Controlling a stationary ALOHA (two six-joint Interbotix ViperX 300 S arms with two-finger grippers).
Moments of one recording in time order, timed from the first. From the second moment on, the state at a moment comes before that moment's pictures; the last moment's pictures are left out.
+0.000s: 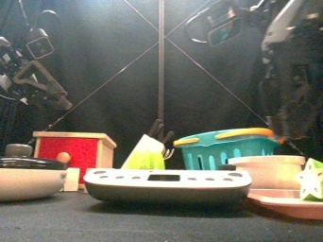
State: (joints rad) left arm 0.14 -0.77 1.33 0.50 -0.25 -0.61; right arm 0.46 0.03 0.48 -0.38 0.95 0.99
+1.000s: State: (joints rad) left arm 0.14 -0.77 1.33 0.50 -0.25 -0.61; right arm 0.44 0.02 0.67 -0.38 0.81 0.99
